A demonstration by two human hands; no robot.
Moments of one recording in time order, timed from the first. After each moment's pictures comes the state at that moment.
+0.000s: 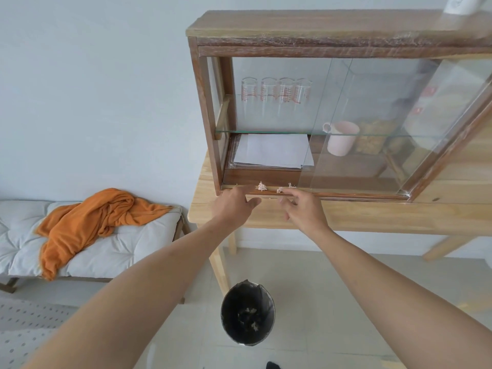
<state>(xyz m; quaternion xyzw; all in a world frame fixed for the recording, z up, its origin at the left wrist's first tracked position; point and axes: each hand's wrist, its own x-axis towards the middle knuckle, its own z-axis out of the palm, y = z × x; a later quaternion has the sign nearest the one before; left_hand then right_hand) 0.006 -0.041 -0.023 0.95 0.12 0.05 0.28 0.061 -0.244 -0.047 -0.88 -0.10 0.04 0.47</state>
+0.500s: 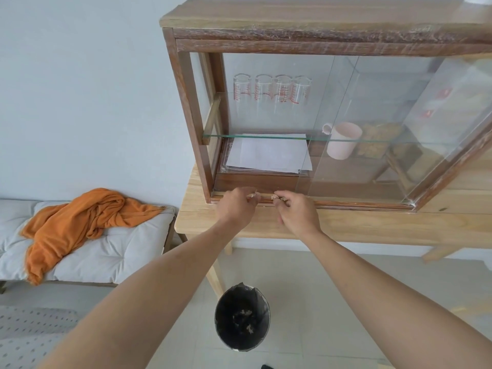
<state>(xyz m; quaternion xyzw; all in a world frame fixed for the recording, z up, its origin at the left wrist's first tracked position) 0.063 -0.057 -0.052 0.94 0.17 0.08 0.29 0.103 -0.232 -0.066 -0.90 -0.09 0.04 0.42</state>
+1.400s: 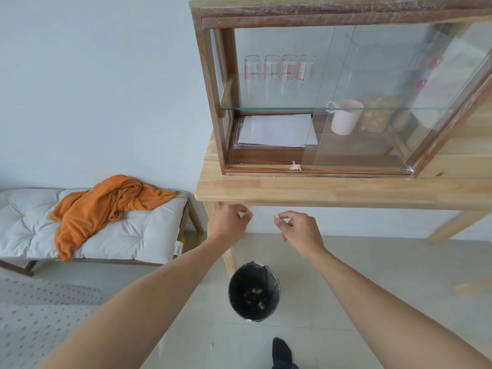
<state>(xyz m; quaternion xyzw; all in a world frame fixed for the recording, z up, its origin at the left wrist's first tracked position) -0.080 -0.044 -0.073 0.93 0.19 0.01 0.31 -0.028 -0.254 -0.107 -0.89 -0.08 0.12 0.43</state>
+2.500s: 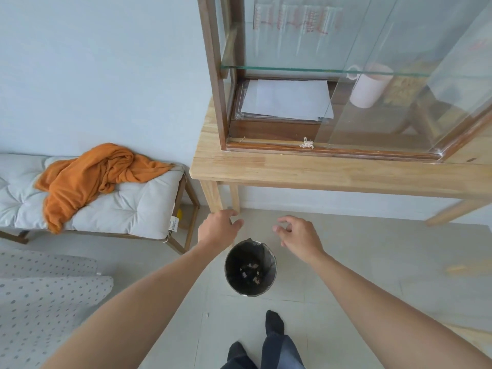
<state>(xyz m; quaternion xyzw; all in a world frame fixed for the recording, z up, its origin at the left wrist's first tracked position) -0.101 -0.028 -0.150 0.92 0.24 -0.08 0.29 -0.038 -0.252 -0.177 -0.91 -0.08 0.21 0.35</state>
